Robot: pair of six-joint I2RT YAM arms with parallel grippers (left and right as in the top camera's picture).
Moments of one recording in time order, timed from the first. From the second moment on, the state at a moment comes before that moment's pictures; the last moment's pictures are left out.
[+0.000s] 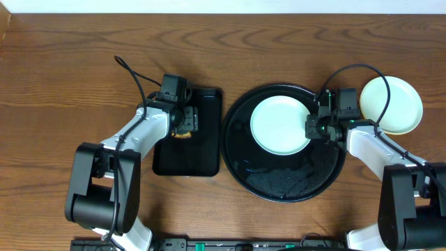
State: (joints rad) left arm -0.21 1.78 1.01 -0.46 -0.03 -0.25; right arm 0.08 1.68 0.81 -0.24 -0.14 0.10
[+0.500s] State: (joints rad) left arm -0.21 1.78 1.01 -0.45 -0.04 -0.25; right arm 0.08 1.68 0.81 -0.23 -0.14 0.10
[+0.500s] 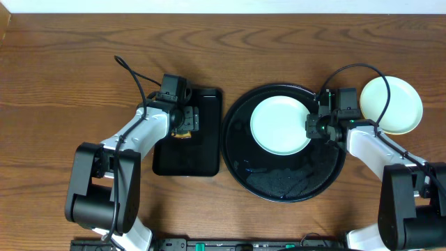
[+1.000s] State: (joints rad) left arm -0.21 1.78 1.01 -0.44 -0.04 -0.25; right arm 0.08 1.68 0.81 -0.22 -0.14 0.10
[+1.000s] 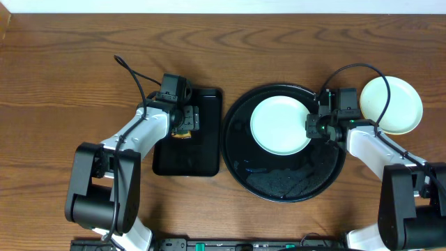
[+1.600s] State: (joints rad) left arm -0.21 1.78 1.01 -0.44 -0.04 -0.25; right arm 0.08 1.68 0.81 -0.23 -0.13 0.10
